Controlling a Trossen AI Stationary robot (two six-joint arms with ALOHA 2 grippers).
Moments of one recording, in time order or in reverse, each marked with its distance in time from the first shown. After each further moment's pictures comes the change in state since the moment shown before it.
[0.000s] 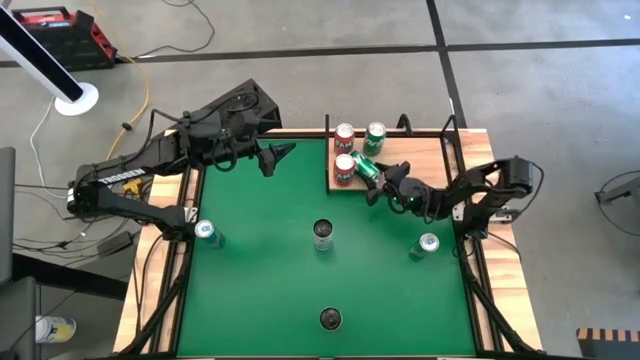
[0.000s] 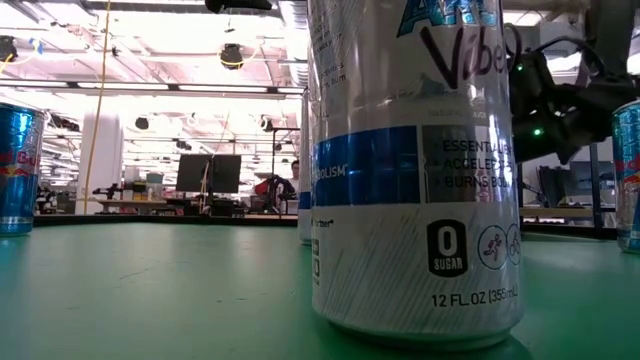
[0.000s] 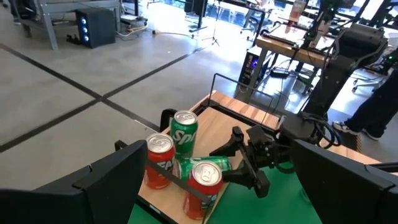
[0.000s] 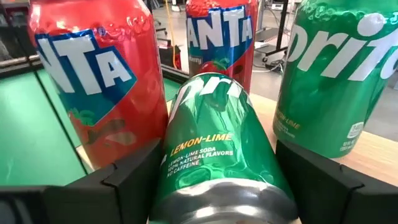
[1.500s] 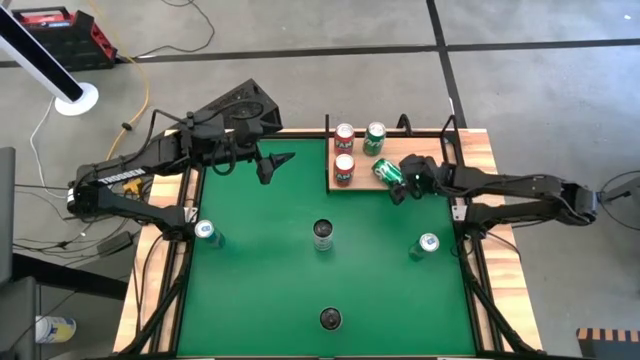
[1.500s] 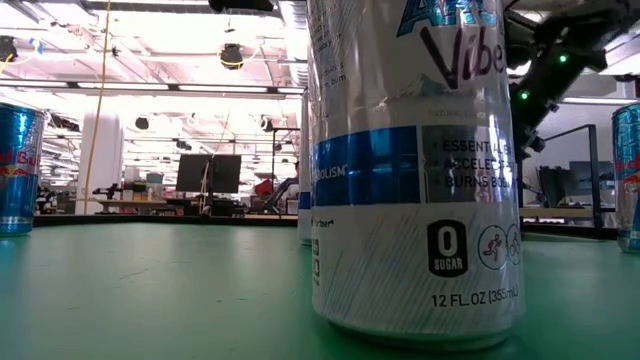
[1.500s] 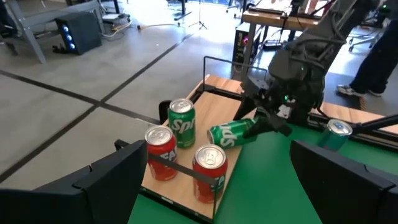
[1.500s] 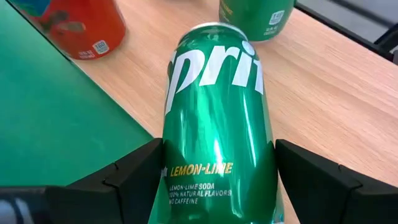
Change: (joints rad) left arm 0.000 0.000 0.000 -0.055 0.062 0.152; right arm -0.137 -0.624 0.303 -1.552 -0.252 0.191
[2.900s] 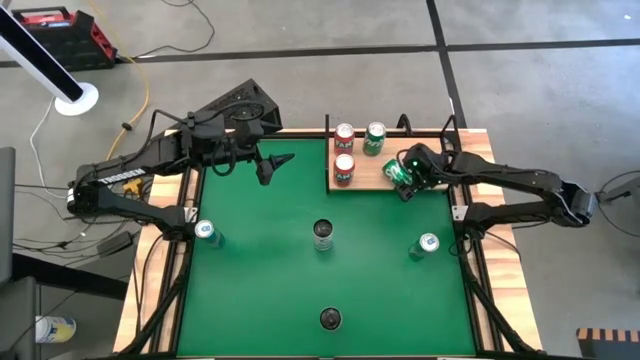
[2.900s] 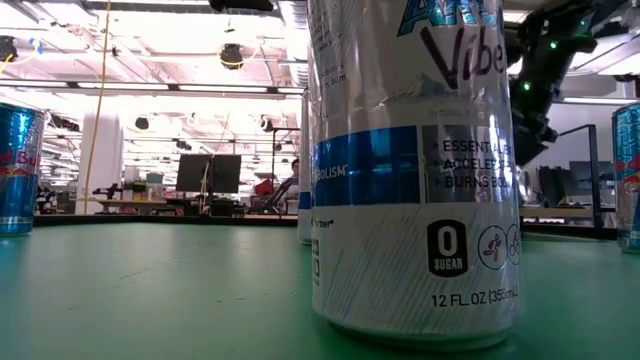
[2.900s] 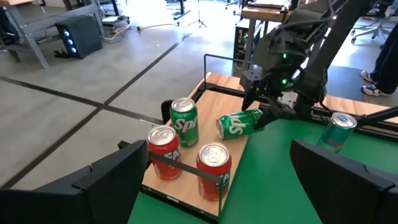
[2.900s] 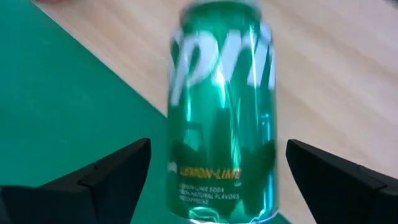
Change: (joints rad) left arm 0.000 0.000 0.000 -0.009 -0.002 0.041; right arm -0.122 0.058 0.162 -0.342 -0.149 -0.025
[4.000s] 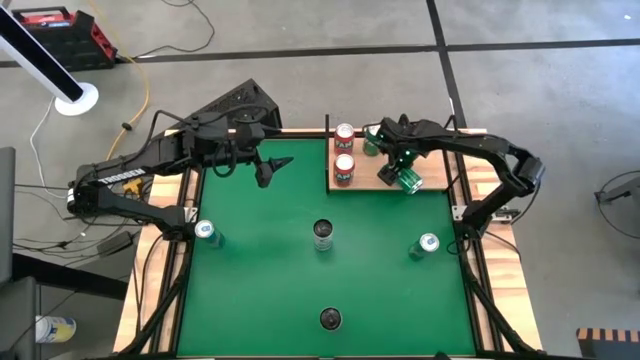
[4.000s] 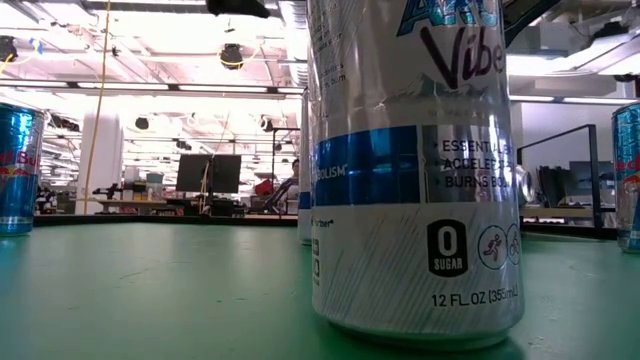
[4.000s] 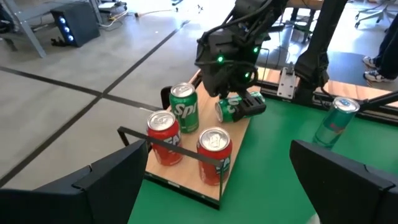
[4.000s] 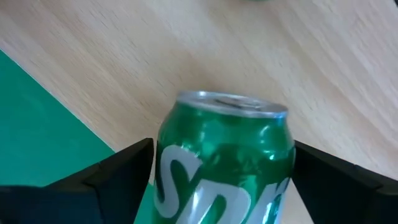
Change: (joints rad) left arm 0.000 0.000 -0.001 -0.060 0.002 -0.001; right arm -0.147 0.507 0.383 -0.182 -0.083 -0.257
